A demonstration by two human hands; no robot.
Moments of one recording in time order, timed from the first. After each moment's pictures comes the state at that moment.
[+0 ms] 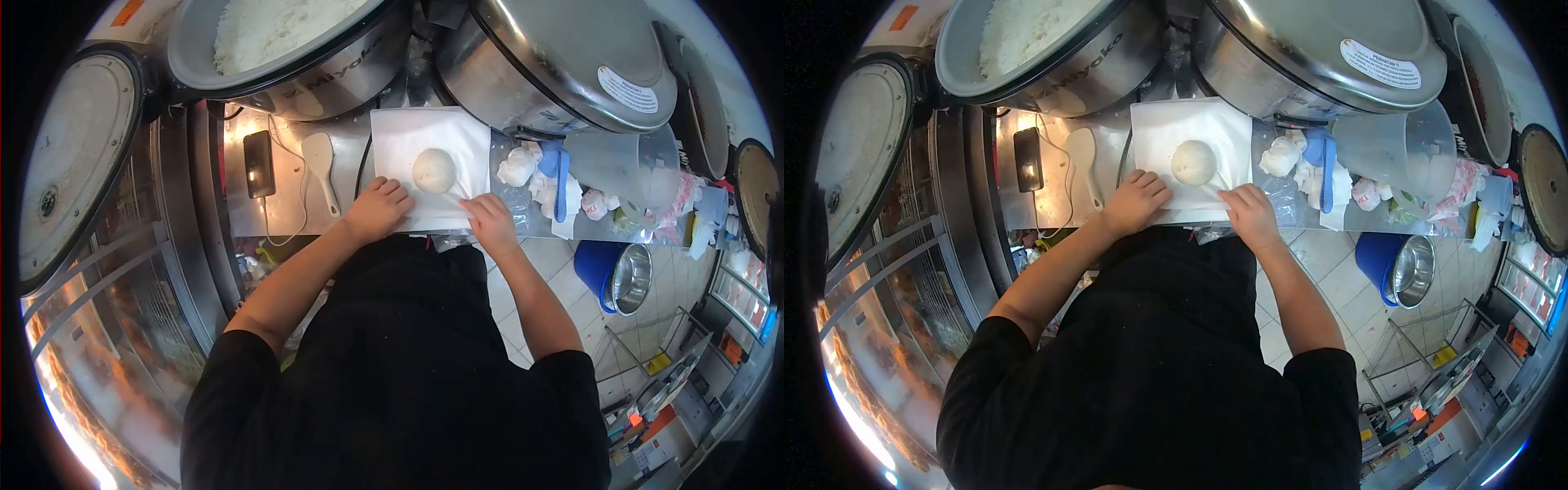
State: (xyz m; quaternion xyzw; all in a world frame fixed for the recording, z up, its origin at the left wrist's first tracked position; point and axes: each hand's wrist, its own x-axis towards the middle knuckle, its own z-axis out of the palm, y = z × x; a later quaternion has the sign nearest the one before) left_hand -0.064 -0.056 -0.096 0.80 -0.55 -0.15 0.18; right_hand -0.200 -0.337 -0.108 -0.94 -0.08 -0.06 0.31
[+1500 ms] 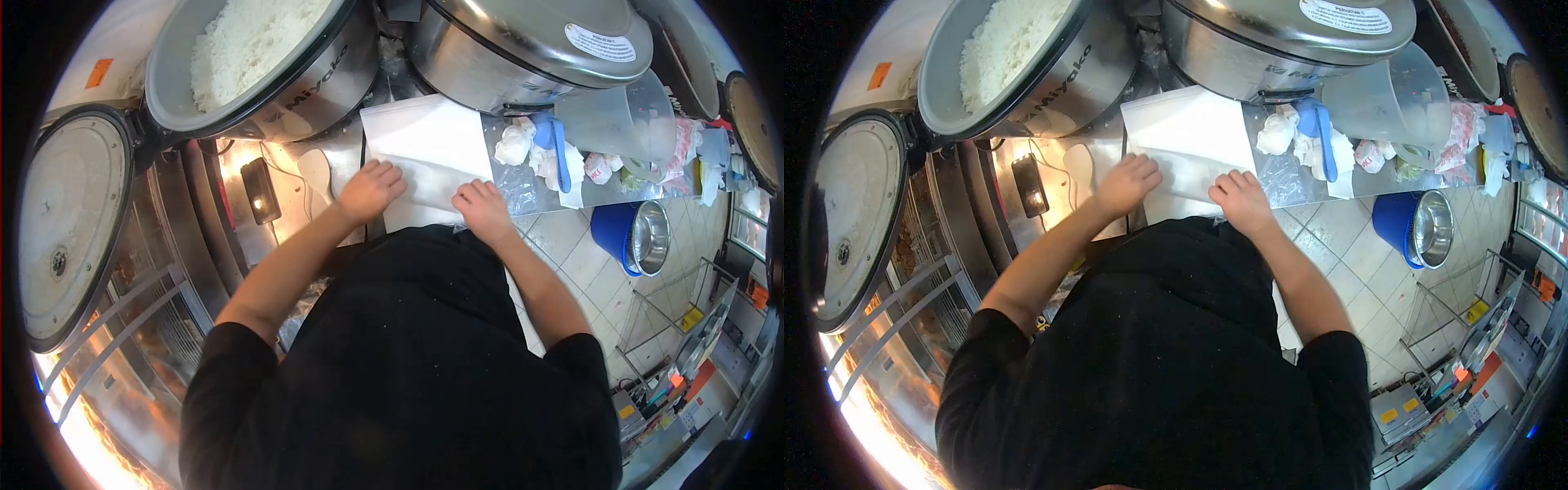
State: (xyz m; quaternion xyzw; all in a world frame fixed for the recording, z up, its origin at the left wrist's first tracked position) left_hand -0.010 -0.054 -0.113 0.75 -0.63 -0.06 0.19; right_hand -0.201 -0.306 -0.127 -0.98 -0.09 -0.04 0.17
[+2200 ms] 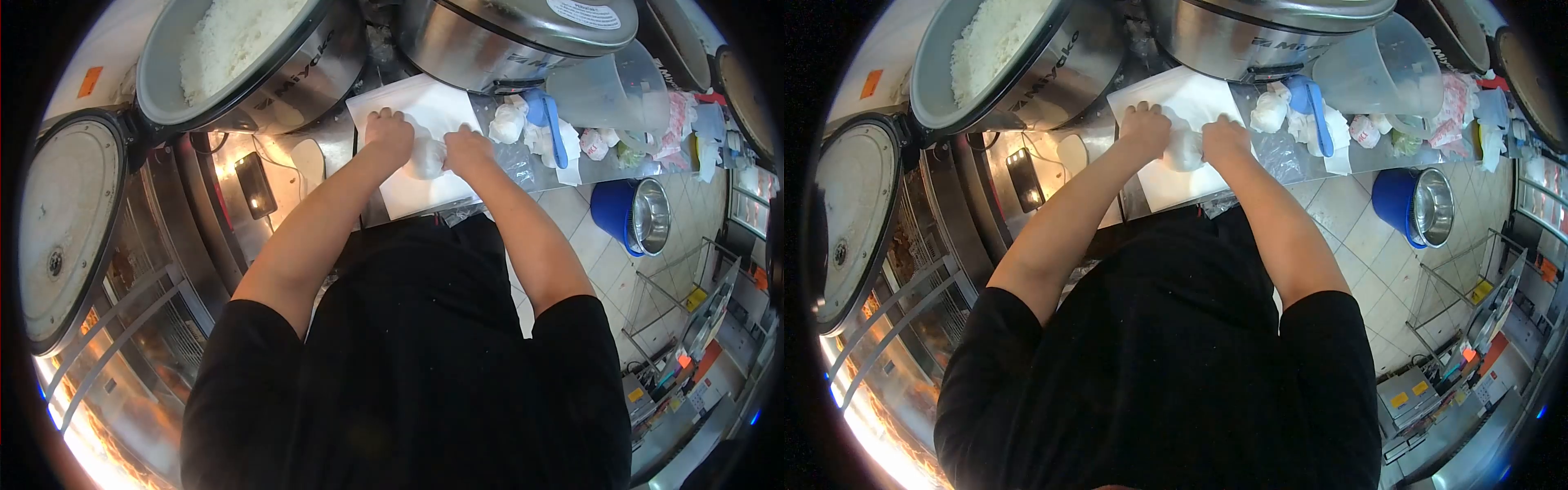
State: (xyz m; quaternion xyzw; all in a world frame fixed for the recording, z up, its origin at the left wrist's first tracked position) left_hand 0.016 -0.145 -0.115 0.85 -0.48 -0.20 -0.06; right_hand -0.105 -0.308 -0.114 -0.94 0.17 0.24 0.15
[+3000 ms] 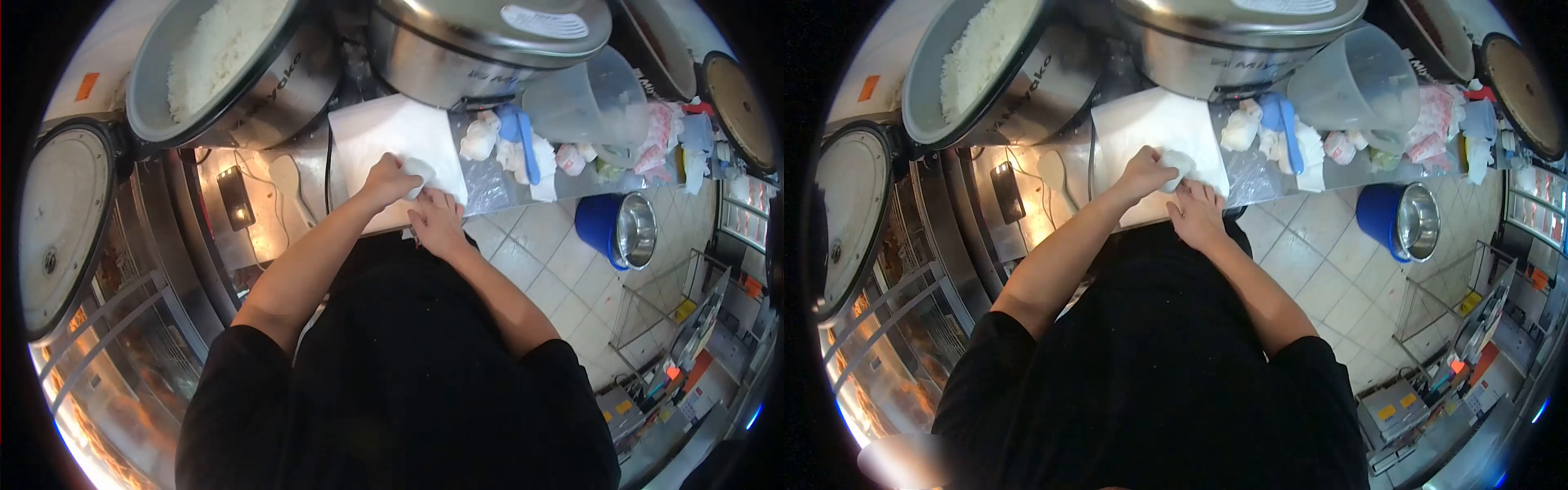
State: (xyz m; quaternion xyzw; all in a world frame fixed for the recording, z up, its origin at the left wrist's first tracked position) left_hand -0.056 -0.169 -0.099 0.85 -0.18 -0.41 0.26; right_hand -0.227 -0.259 -0.116 -0.94 0.16 0.10 0.28
